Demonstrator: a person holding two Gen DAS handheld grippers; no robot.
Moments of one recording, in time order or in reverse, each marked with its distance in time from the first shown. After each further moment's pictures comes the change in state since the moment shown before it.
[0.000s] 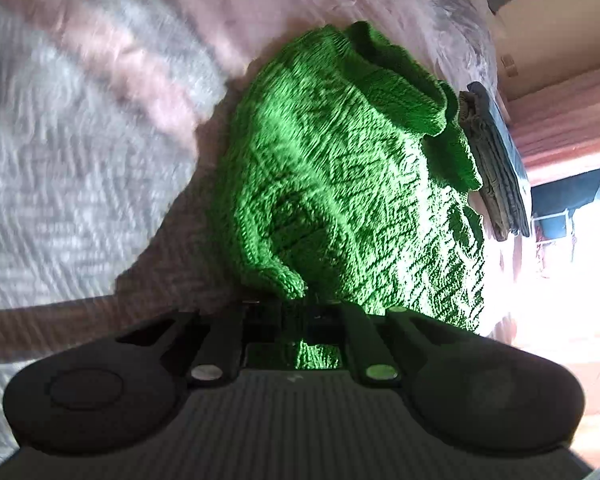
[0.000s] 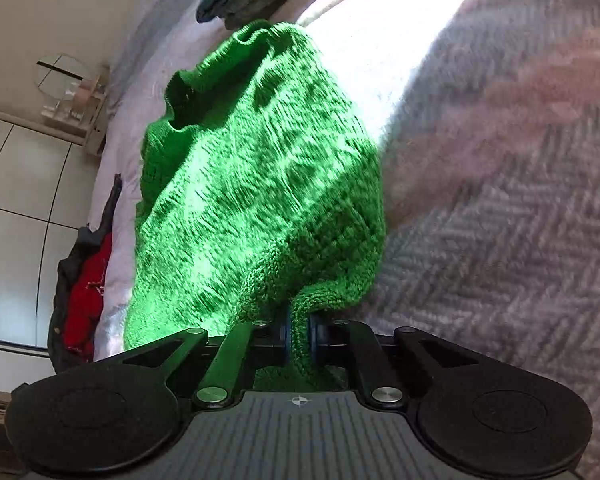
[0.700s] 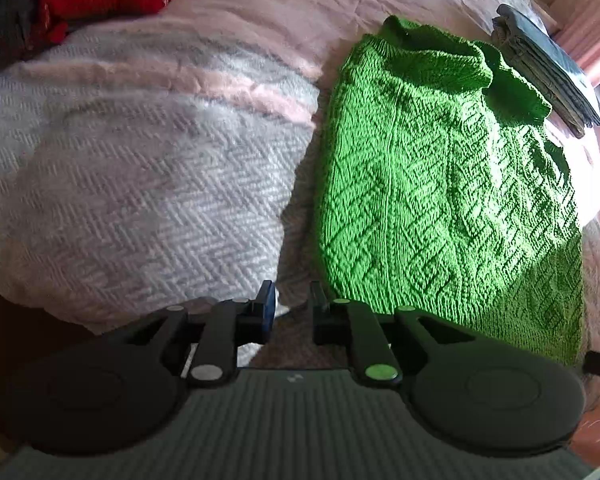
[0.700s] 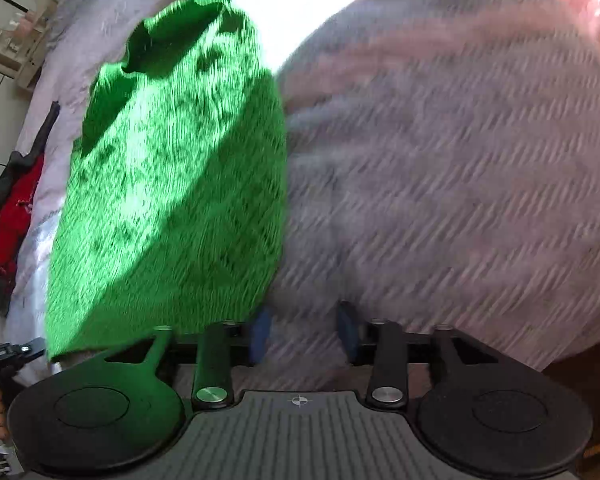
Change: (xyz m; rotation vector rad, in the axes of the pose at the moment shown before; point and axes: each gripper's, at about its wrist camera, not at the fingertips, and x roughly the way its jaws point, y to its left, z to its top) left arm -0.081 -0.012 -0.040 0.290 0.016 0.391; right arm -0.078 0.004 -0.020 -0.139 0.099 -0.346
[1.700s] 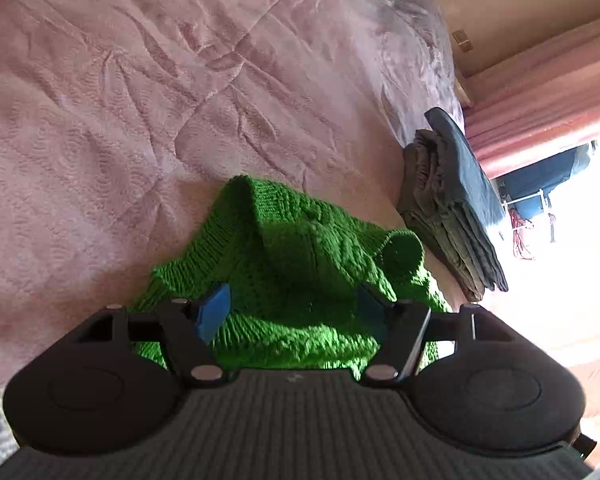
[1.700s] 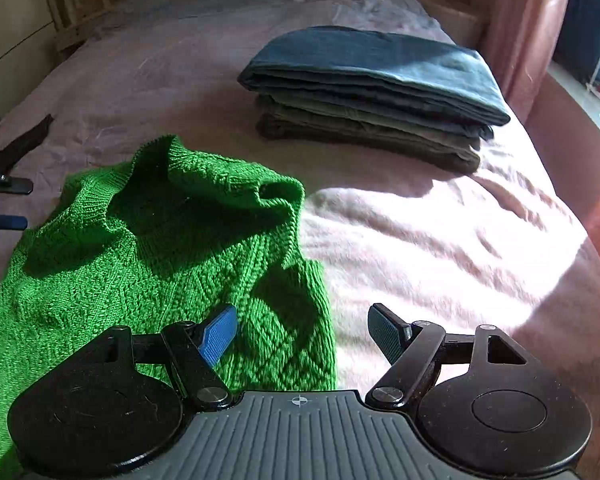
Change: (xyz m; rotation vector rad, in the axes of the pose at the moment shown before) left arm 0.184 -0.089 0.267 -0.187 0.011 -0.513; right arm 0.103 0.118 0.199 -0.490 -0.313 -0.187
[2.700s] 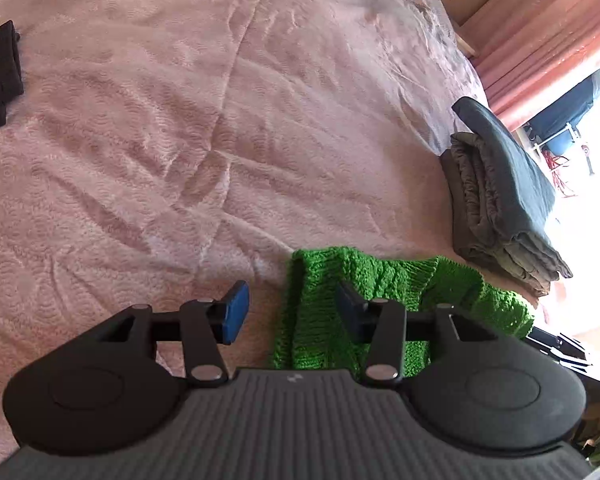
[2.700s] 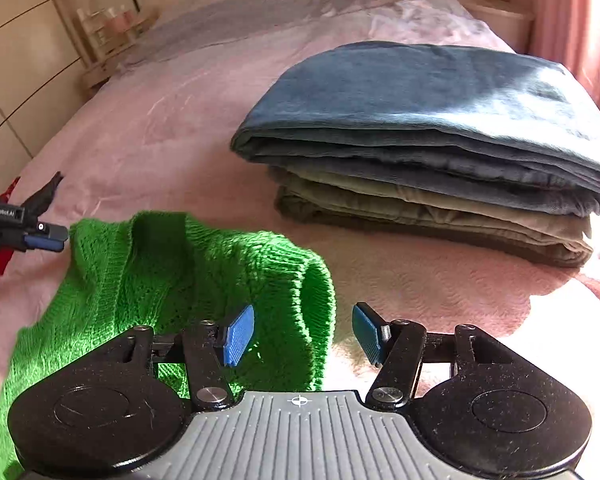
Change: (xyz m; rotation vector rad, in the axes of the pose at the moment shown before) left arm 0.042 -0.015 0.101 0.350 0.031 0.126; right arm 0.099 -0.030 0.081 0.063 -0.068 0.213
